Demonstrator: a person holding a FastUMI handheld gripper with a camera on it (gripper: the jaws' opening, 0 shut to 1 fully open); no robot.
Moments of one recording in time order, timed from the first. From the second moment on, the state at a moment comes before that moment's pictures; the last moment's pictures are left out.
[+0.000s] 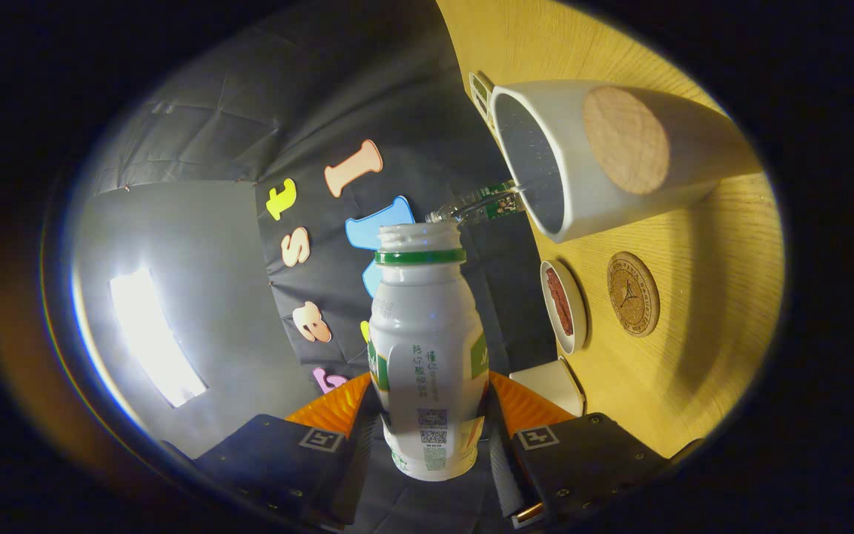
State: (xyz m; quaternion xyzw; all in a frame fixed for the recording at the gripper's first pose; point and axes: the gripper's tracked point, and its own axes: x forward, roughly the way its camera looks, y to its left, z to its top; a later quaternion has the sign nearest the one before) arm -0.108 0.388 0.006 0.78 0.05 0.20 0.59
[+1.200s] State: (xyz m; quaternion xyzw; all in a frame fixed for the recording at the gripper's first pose) arm -0.108 0.392 0.005 0.80 0.04 0.19 0.56
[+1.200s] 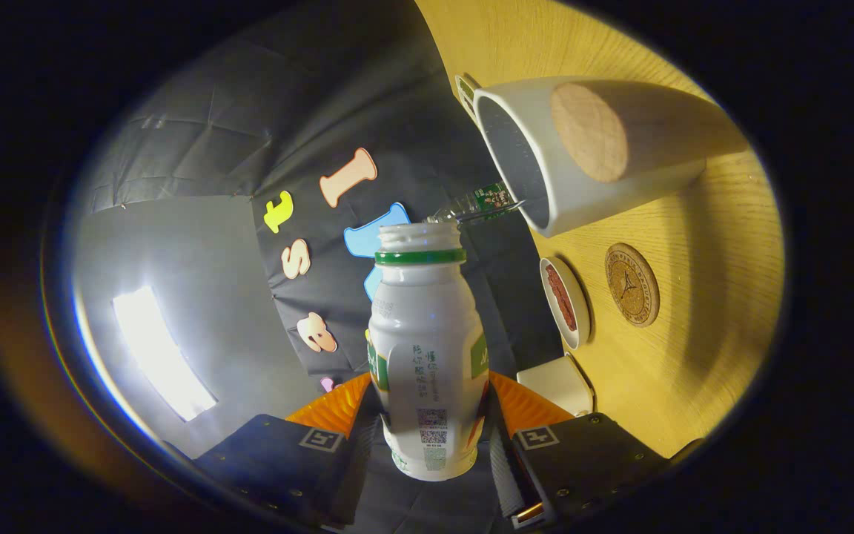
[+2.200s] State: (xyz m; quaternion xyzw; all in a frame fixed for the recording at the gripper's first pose) arm -0.109 0.391 0.006 0.81 0.04 0.18 0.55
